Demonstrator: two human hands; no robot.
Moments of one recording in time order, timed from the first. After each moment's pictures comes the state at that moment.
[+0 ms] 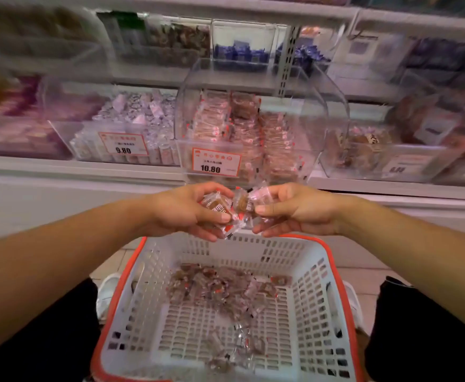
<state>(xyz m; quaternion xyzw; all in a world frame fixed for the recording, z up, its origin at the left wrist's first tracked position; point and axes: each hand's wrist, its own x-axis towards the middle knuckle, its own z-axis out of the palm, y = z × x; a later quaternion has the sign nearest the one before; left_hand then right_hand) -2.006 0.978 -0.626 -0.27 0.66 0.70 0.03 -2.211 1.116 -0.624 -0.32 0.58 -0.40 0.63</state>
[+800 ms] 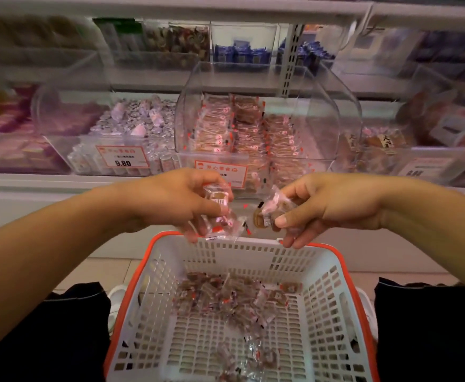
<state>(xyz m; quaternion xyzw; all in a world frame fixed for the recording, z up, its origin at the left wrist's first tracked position) -2.004 0.969 -0.563 -0.28 0.78 0.55 0.04 -2.207 1.120 -0.556 -0.38 0.66 -0.27 0.59</state>
